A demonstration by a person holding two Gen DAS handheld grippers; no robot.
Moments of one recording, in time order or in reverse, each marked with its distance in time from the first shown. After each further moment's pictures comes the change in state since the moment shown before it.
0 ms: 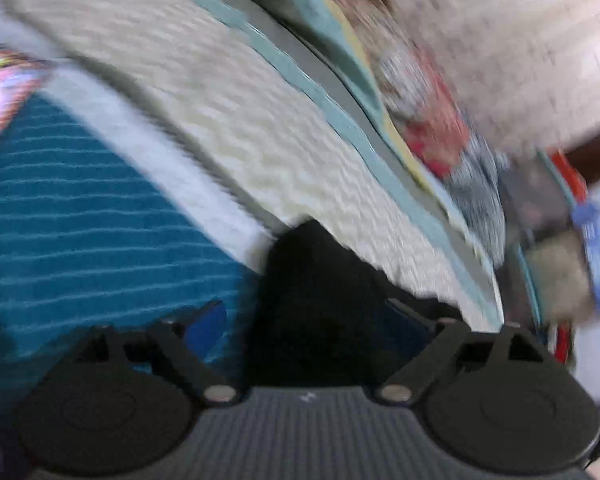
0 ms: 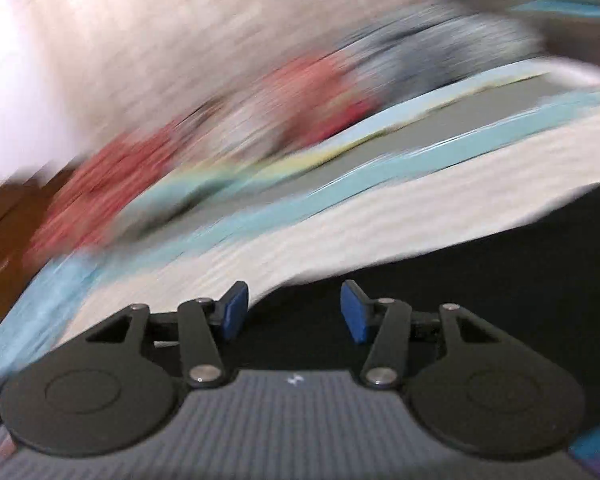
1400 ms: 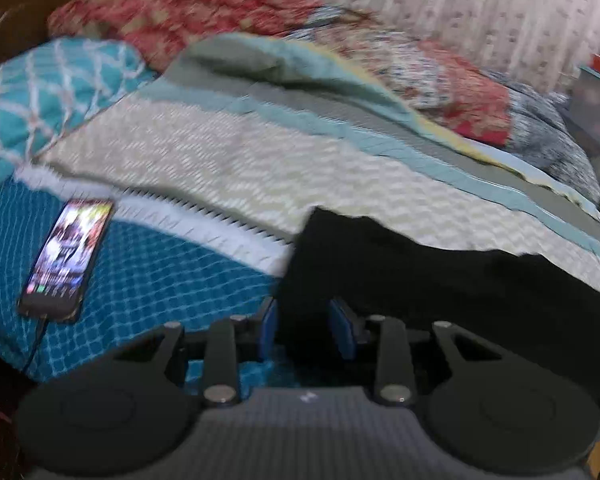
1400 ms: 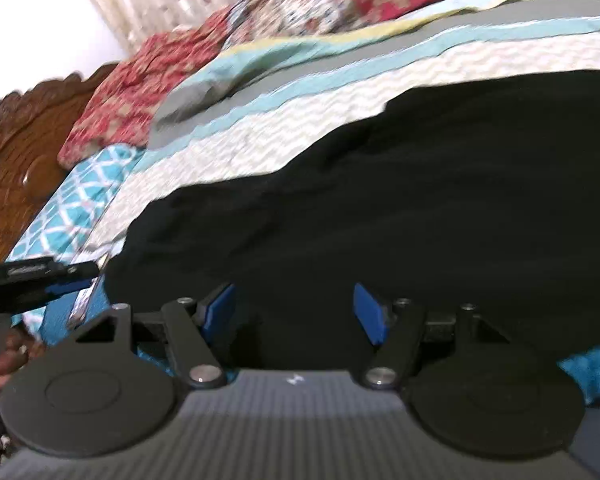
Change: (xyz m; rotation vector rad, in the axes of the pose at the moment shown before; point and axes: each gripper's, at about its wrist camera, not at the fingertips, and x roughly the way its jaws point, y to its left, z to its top) left arm -0.046 -0.096 -0.063 0.342 -0.192 0.448; right arm 0.037 0.040 -0.083 0.101 0.100 -0.117
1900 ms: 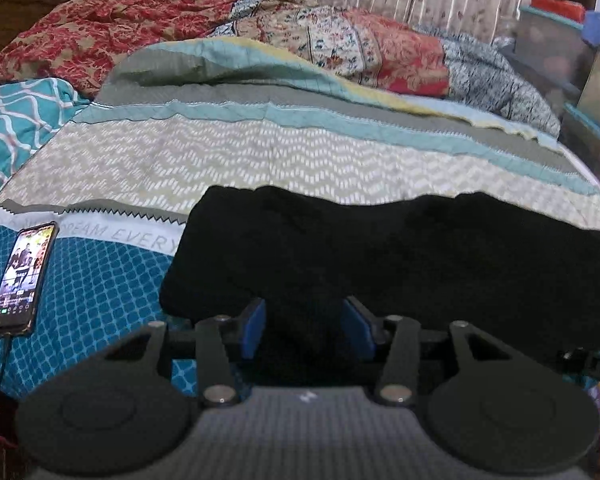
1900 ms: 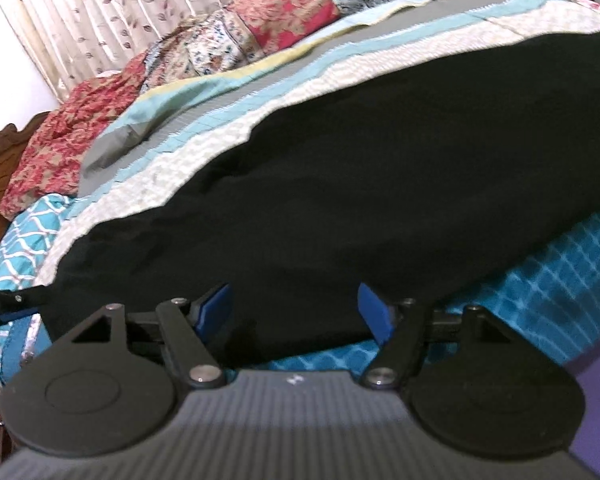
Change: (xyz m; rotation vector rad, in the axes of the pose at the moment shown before) left arm 0.004 -0.068 -0.023 0.173 0.051 -0.032; right arm -0.024 -0.054 -0.025 0.124 -0.066 -0.156
